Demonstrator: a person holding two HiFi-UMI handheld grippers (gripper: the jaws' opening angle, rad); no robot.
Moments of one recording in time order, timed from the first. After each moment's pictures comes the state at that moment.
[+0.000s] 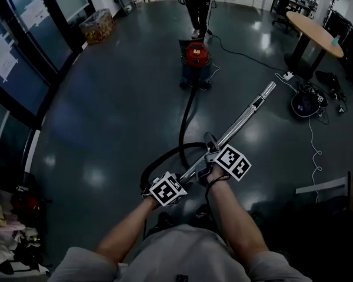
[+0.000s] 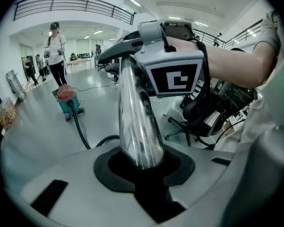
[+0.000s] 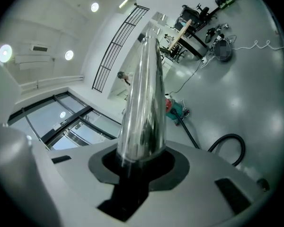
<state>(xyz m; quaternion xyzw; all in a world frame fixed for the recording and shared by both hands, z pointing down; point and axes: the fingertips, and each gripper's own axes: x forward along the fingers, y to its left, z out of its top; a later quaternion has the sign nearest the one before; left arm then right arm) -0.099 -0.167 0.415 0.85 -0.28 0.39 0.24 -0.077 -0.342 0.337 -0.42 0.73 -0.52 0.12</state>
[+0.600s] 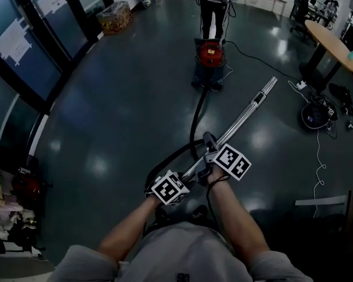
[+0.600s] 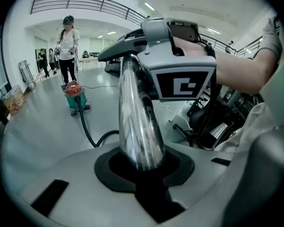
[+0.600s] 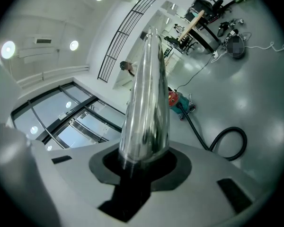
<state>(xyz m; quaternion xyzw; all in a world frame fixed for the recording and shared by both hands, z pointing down) -0.089 -0.185 0.415 0.83 -0.34 0.36 0.27 -0.098 -0.351 0.334 -0.37 0.77 -0.52 0.08</state>
